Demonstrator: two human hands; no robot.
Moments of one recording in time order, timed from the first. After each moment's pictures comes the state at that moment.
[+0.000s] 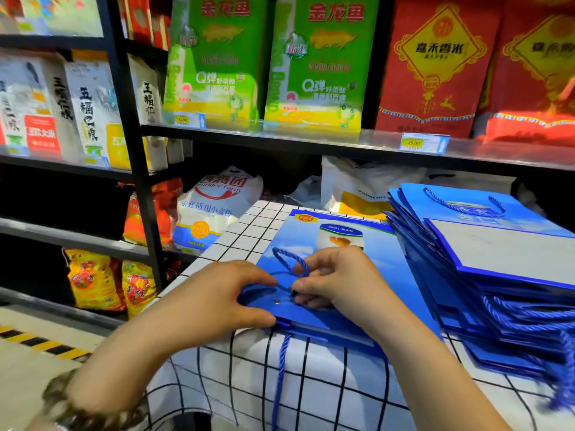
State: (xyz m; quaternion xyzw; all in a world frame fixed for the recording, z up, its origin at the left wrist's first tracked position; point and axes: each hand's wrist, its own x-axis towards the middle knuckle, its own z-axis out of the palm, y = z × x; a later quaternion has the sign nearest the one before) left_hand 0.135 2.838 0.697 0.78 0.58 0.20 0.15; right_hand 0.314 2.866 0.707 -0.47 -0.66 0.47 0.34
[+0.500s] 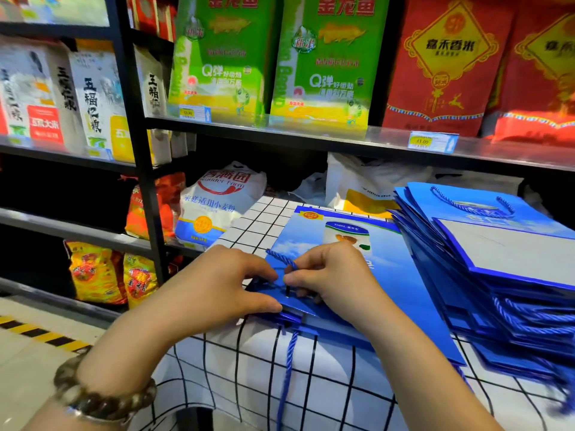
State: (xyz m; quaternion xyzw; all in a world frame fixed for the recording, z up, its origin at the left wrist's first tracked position) left_hand 0.129 2.844 0.698 0.77 0.58 0.24 0.11; right_hand 0.299 2.874 0.703 -0.48 -0.72 0.38 0.34
